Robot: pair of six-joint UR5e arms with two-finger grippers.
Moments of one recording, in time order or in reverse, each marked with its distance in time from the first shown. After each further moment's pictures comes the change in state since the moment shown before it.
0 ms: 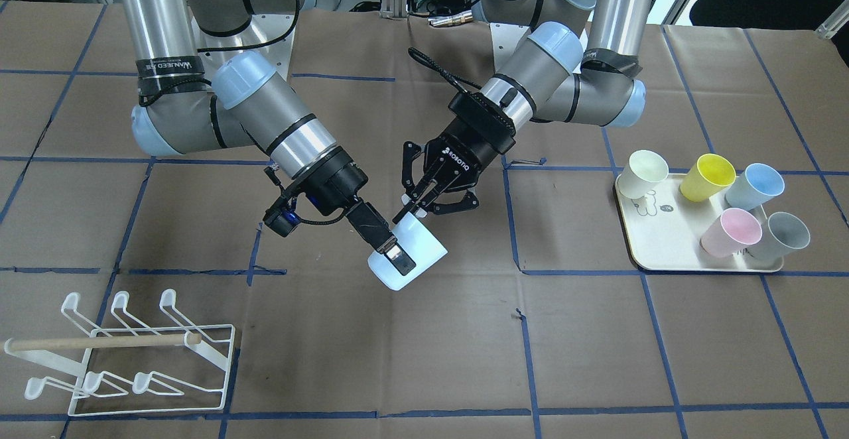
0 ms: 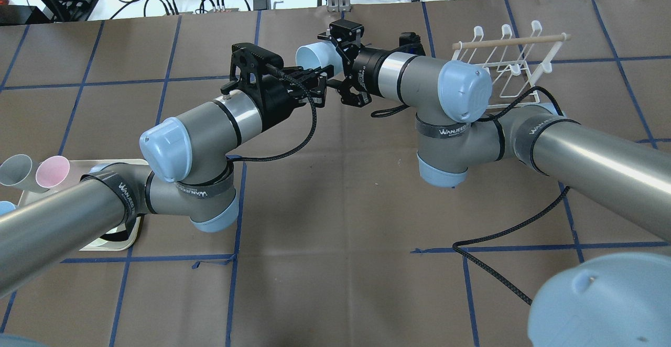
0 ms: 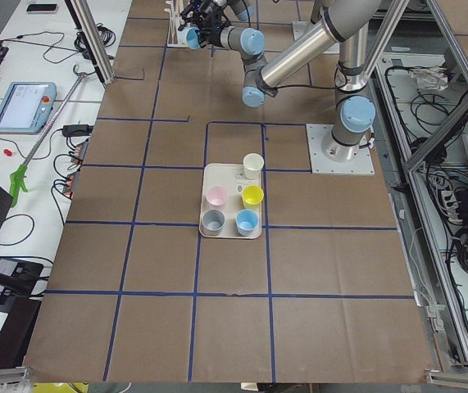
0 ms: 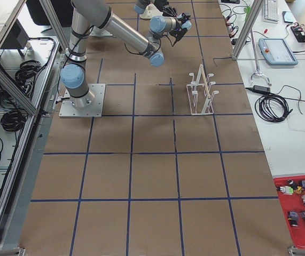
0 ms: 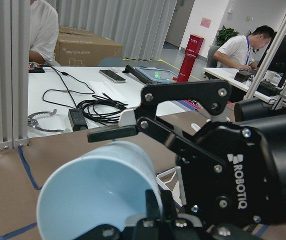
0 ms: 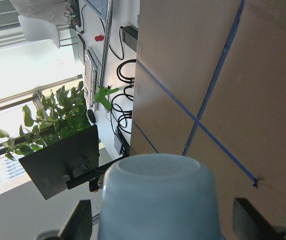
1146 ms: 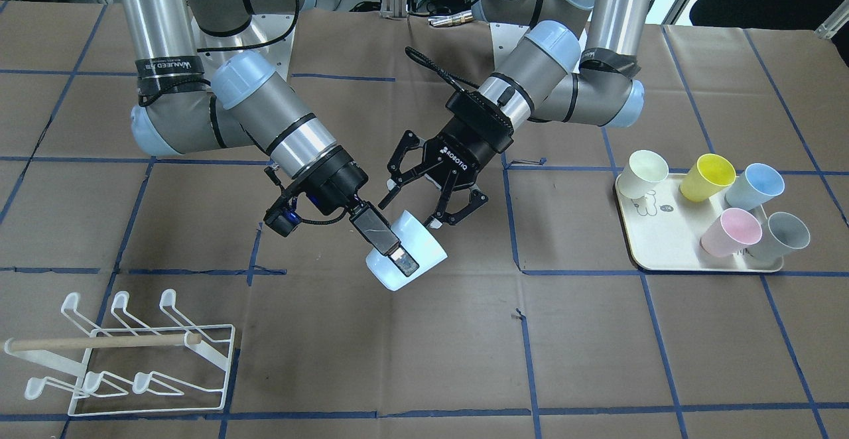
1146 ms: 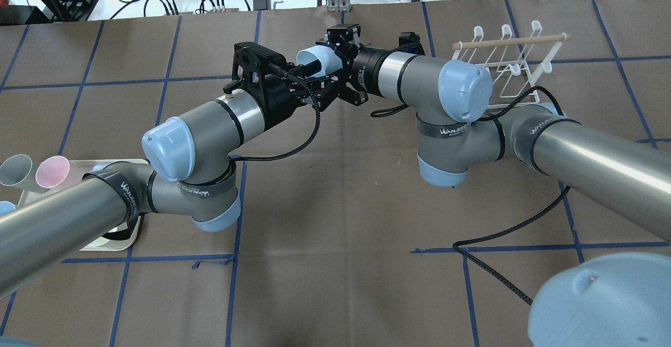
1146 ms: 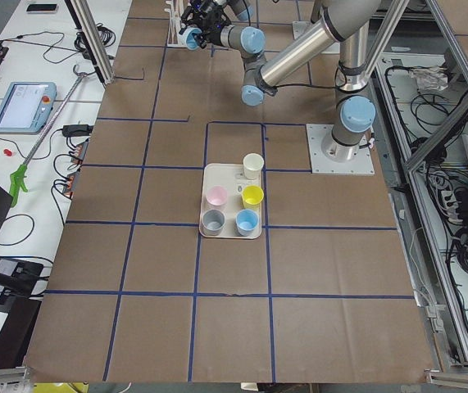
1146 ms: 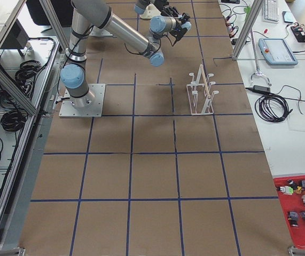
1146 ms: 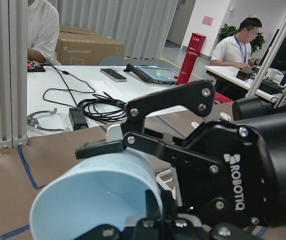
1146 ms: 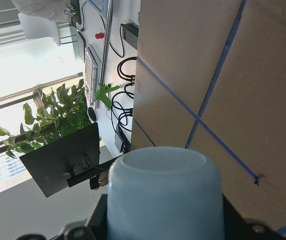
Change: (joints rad) left arm -0.004 0.004 0.005 -0.003 0.006 -0.001; right arm -0.001 -0.001 -0.001 0.000 0.010 0.001
